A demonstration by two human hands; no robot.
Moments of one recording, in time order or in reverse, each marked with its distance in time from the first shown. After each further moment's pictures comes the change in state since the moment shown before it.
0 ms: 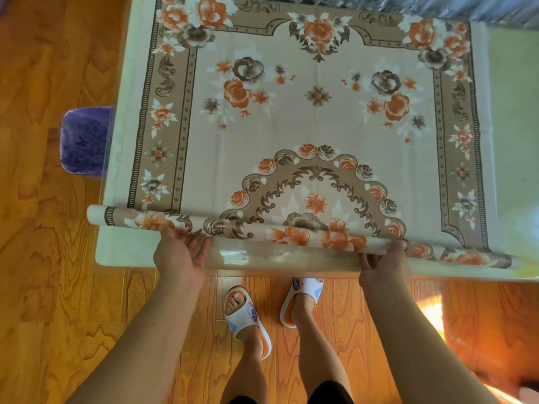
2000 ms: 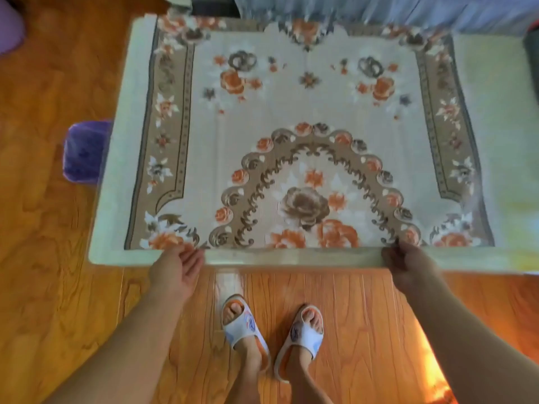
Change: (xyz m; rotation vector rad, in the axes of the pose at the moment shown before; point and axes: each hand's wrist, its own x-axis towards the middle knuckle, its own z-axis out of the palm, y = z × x) left_hand 0.011 -0.023 -0.033 0.208 -0.097 -0.036; right_hand 0.095 -0.050 -0.041 -0.190 -0.233 0.048
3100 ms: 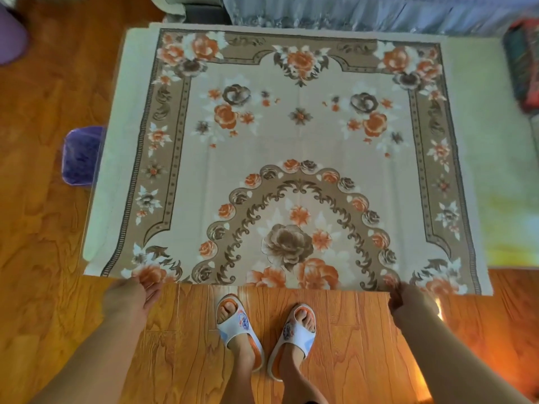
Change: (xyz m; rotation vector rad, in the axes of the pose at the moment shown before) left_hand -0.018 -0.009 -0.062 0.322 0.245 0.126; right_hand 0.002 0.025 -0.088 -0.441 0.226 0.043
